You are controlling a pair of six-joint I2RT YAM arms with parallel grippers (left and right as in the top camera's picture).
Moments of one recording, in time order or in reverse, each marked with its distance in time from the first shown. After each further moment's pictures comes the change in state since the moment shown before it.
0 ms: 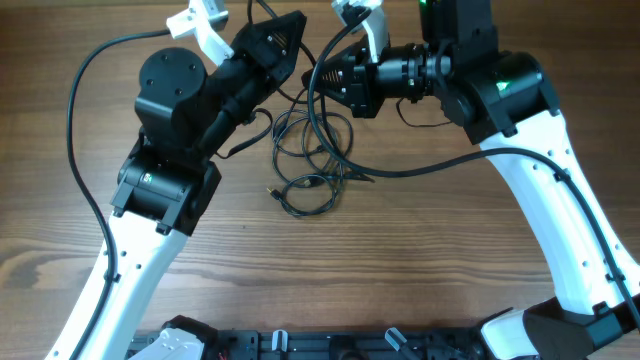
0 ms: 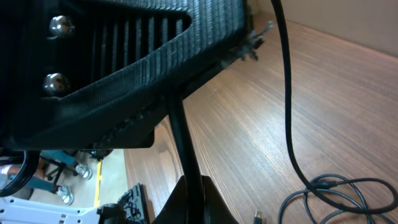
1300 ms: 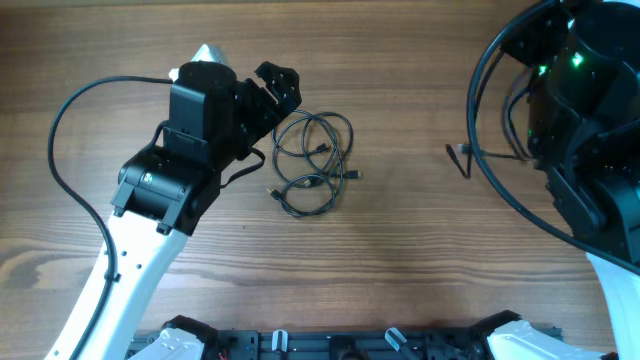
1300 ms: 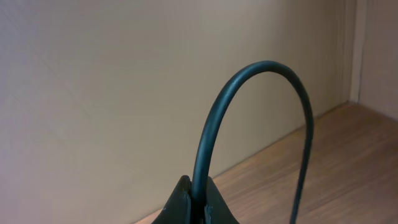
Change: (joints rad) left arm -0.002 0.002 0.003 -0.557 -0.198 0.095; right arm -0.040 -0.330 0.000 0.050 1.491 0.459
